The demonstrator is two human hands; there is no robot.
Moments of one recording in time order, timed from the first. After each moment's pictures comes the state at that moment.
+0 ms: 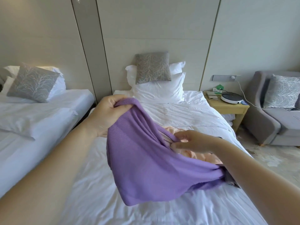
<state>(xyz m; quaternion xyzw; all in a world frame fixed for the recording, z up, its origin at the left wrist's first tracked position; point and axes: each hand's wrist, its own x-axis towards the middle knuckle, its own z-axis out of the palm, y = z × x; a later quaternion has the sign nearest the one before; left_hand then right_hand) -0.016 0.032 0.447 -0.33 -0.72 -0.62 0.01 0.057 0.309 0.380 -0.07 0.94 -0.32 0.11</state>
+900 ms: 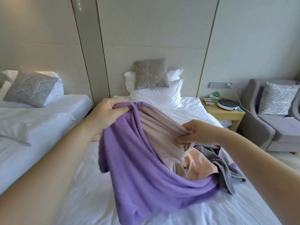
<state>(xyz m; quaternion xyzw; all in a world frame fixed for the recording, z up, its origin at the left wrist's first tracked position) -0.040 0.021 0.448 -0.31 -0.76 -0.58 0.02 0.057 0.310 0.431 -0.05 0.97 -0.25 0.04</state>
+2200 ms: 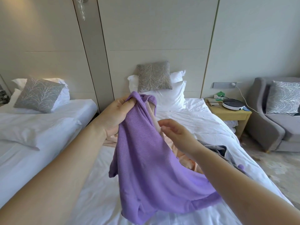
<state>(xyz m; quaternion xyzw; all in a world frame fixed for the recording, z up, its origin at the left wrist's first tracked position) -0.014 0.050 0.471 -0.25 -0.65 -0.71 -0.11 0.040 0.249 0.388 -0.09 0.79 -0.60 -0.12</state>
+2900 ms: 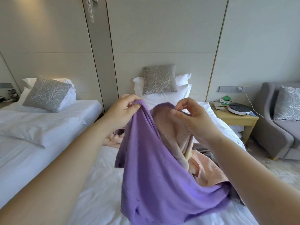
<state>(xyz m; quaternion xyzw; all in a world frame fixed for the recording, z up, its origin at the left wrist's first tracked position) -0.030 0.035 0.474 -0.32 -0.82 -0.47 0.10 0.038 0.261 0.444 -0.15 0.73 -0.63 -0.22</state>
